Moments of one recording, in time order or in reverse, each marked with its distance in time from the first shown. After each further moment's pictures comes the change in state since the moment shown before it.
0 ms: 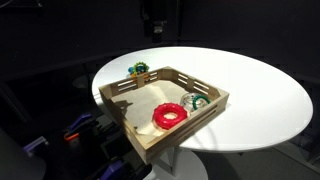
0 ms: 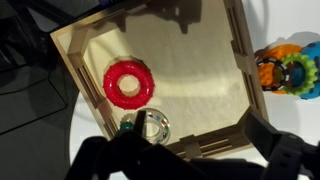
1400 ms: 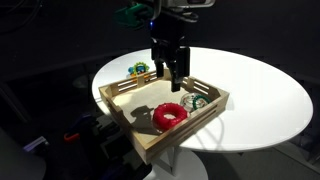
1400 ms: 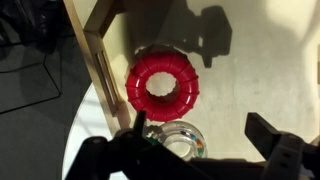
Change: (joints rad) arm -0.045 0.164 -0.123 -0.124 -0.085 0.298 -0.219
